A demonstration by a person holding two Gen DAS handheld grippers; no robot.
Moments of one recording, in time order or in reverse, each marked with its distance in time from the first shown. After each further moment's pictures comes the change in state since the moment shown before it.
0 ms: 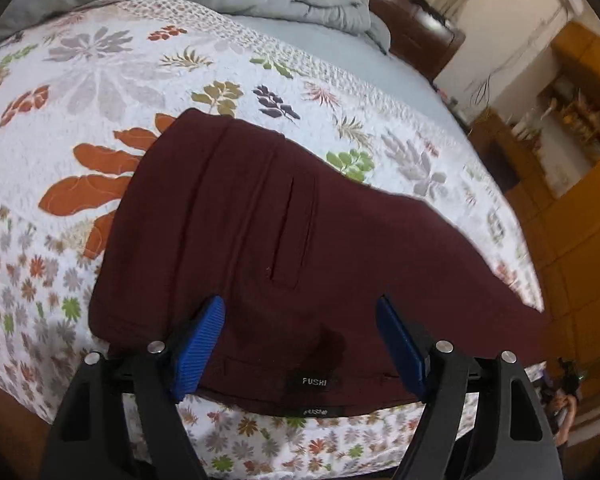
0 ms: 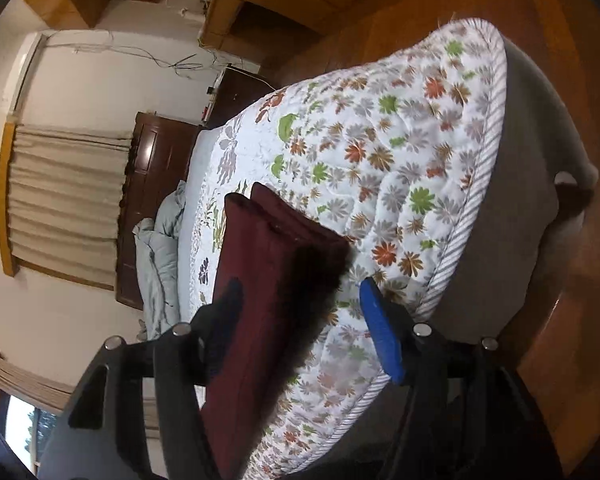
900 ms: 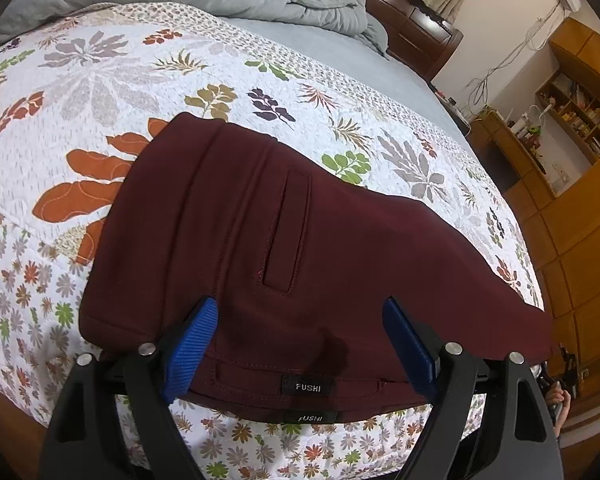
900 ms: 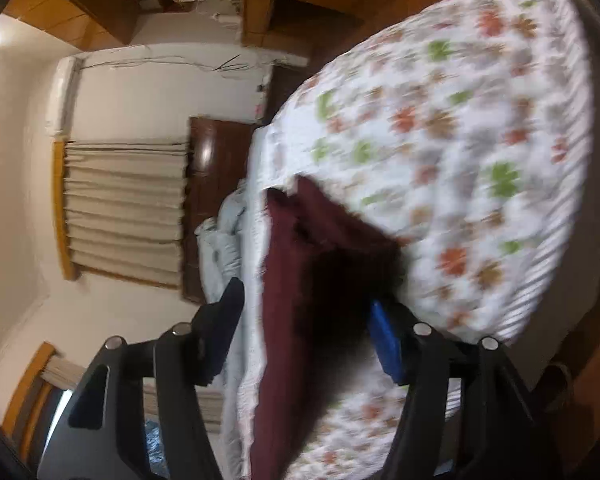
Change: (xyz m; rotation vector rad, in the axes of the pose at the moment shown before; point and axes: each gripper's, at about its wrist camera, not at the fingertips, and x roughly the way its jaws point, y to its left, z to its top) left arm 0.000 0.002 -0.001 -0.013 -0.015 -0.017; right arm 0.027 -0.005 0.003 0.023 0.039 0.285
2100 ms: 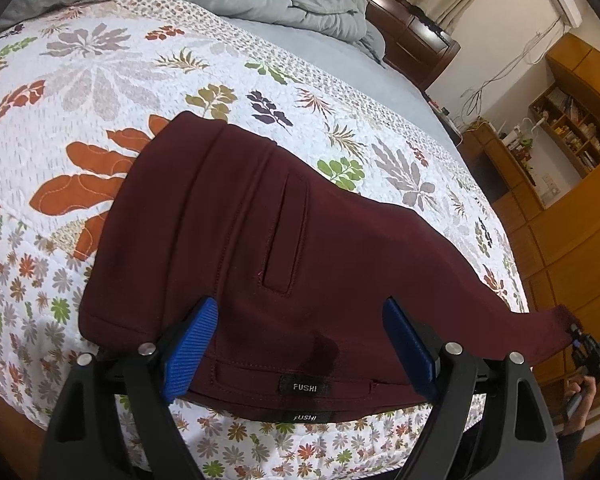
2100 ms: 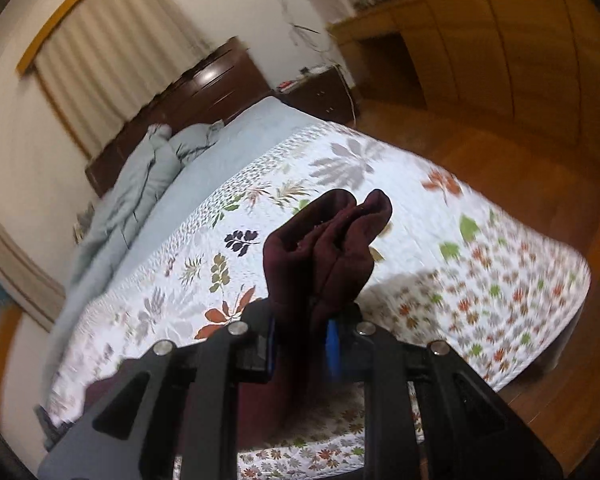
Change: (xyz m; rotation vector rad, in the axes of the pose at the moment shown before) left arm -0.004 0.006 -0.002 -0.033 -0.018 -0.054; right arm 0.042 0.214 -0.068 -0.749 0.011 -0.461
